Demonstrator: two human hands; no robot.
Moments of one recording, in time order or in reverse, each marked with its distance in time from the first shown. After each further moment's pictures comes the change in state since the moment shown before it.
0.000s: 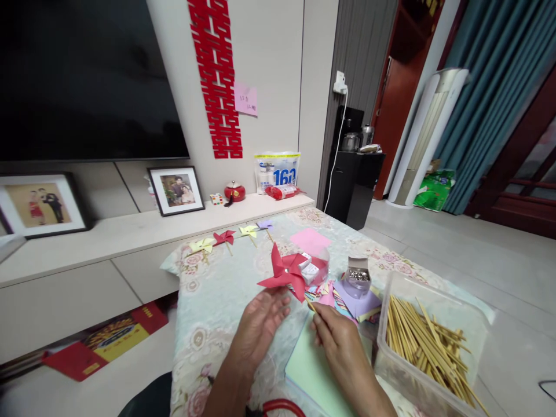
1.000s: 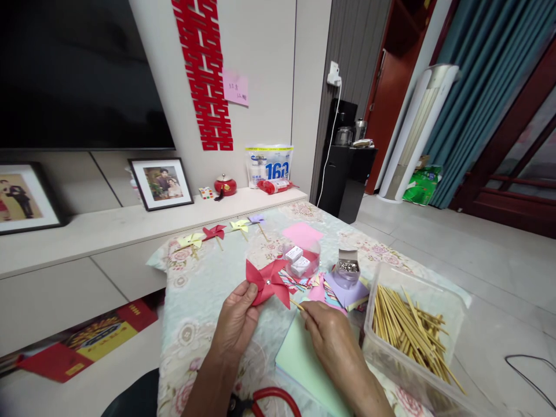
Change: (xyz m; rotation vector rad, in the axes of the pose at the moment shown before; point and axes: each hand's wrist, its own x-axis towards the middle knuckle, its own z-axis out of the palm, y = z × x) left_hand 0.003 0.010 -0.002 -0.059 -0.007 0.094; right_hand -0.004 -0.011 -0.010 -0.291 -0.105 -0.060
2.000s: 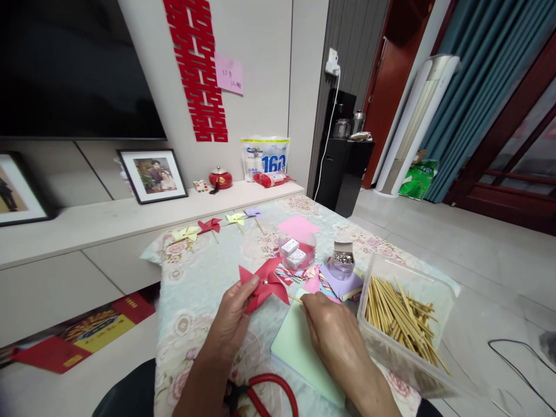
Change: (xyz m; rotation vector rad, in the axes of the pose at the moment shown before) left_hand -0.013 0.005 0.013 0.188 0.048 -0.087; right_hand -0.010 -0.015 -0.017 -0.408 -0.057 -0.006
